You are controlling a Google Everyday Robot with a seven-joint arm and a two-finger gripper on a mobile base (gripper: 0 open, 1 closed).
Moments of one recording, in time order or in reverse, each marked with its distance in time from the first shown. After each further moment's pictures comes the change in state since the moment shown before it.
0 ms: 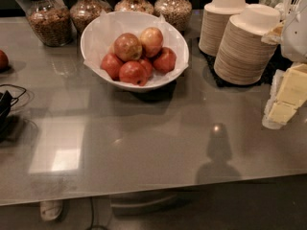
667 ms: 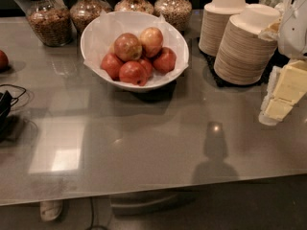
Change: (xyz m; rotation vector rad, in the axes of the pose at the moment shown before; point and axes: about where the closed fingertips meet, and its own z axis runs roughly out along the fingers) arm -0.007 -0.005 0.000 0.009 -0.021 -0.014
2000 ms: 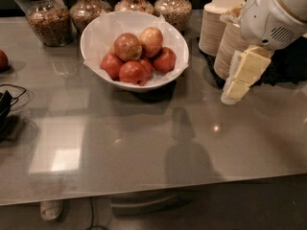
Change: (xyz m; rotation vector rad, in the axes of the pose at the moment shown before) arm -0.071 -0.031 0.017 0.050 -0.200 -0.141
